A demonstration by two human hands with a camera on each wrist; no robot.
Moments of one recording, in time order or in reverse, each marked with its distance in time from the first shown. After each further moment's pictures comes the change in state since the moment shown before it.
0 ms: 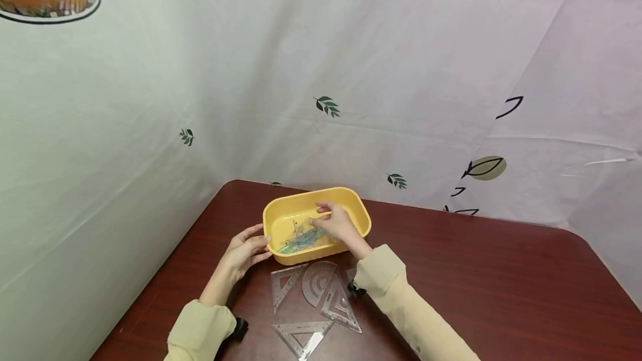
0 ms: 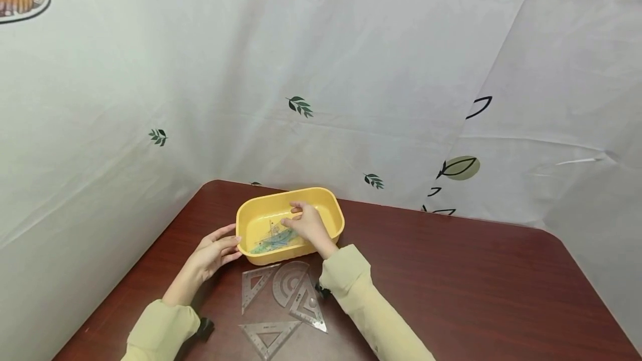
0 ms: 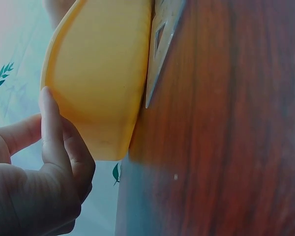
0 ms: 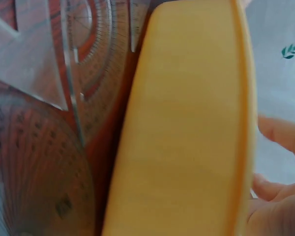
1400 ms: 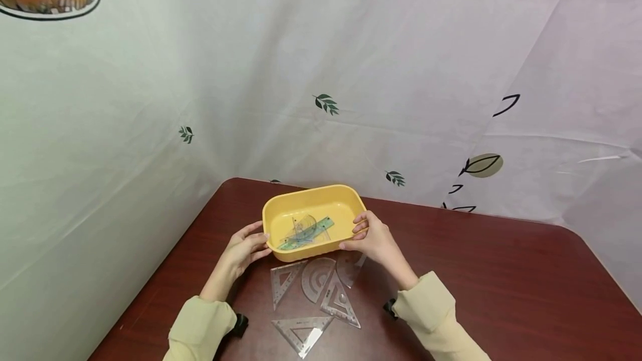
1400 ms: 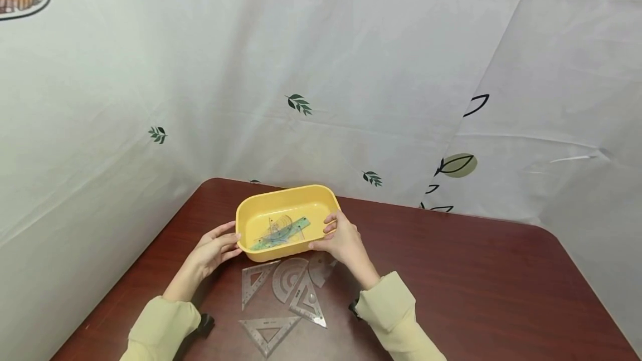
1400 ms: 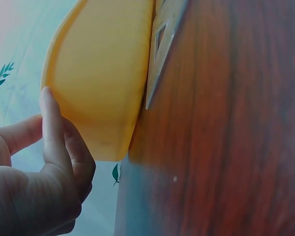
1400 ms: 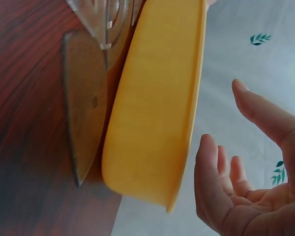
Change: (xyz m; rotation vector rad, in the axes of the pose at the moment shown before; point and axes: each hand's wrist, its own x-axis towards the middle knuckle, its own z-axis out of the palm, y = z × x) left_hand 0.000 0.001 0.000 0.000 -0.008 -0.007; right_hand -0.071 0.009 -0.053 -0.146 0.149 0.067
